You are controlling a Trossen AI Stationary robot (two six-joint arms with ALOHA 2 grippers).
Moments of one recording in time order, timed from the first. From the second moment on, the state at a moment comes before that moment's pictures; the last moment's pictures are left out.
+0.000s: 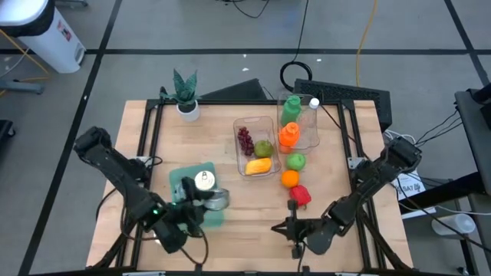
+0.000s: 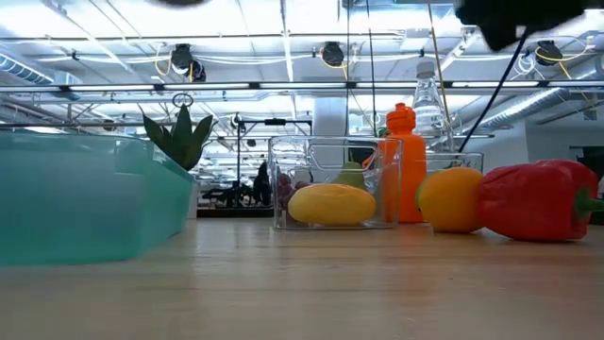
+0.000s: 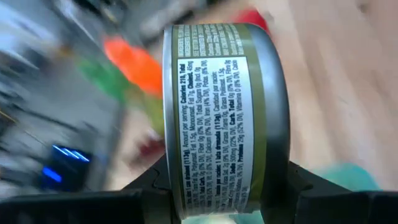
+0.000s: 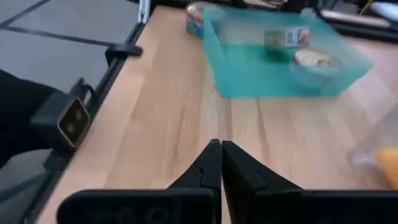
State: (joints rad) left arm -0.78 1.51 1.23 -0.78 -0.94 -0.28; right arm 0.77 1.65 0.89 0.19 0.66 0.29
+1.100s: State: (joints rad) left arm -0.62 1.90 1.23 -1.22 -0.34 -0.69; right arm 0.72 1.65 0.76 0.35 0.62 0.30
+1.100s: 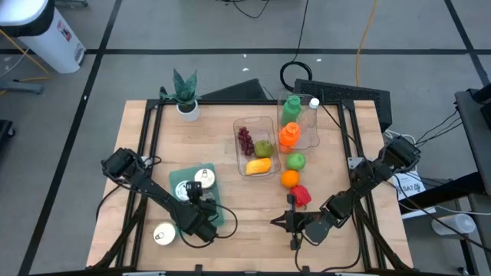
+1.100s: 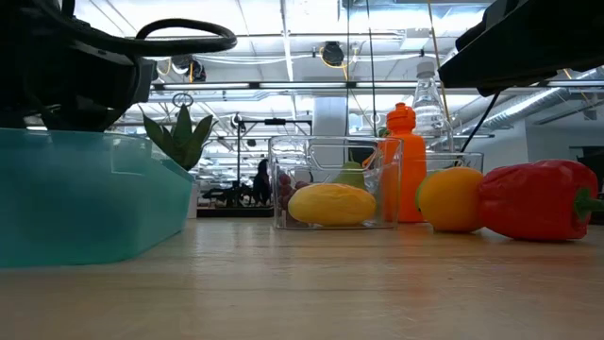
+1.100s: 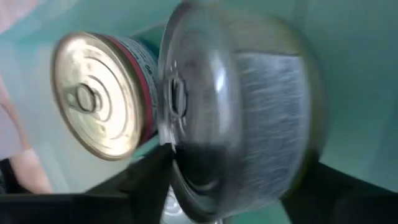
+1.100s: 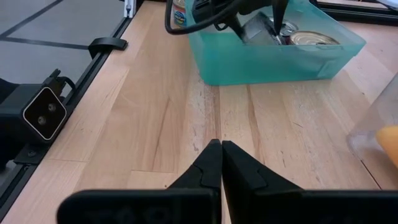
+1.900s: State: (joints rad) left arm -0.78 1.42 1.21 -1.01 -0.46 -0.61; right arm 0.72 1.65 0.76 0.36 0.62 0.28
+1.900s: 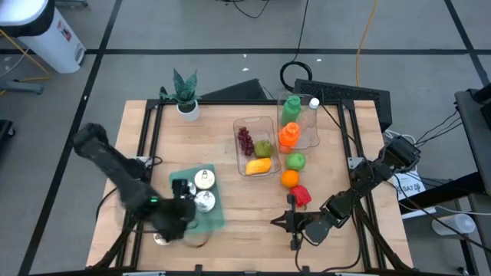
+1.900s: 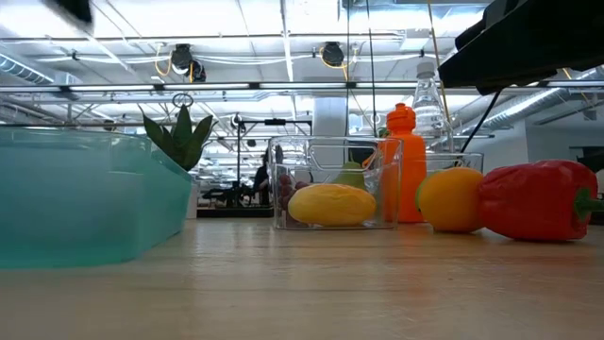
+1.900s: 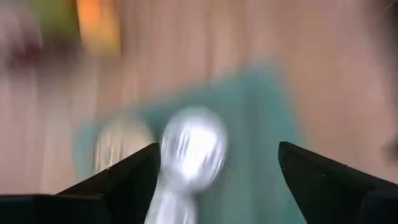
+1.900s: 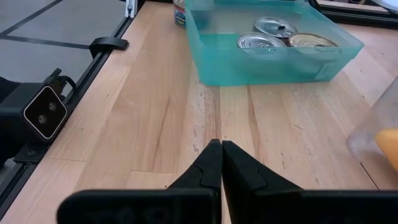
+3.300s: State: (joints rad) left arm -0.56 0.60 0.21 0.29 -0.29 0.02; right arm 0.66 1.36 1.19 -1.21 0.36 1.19
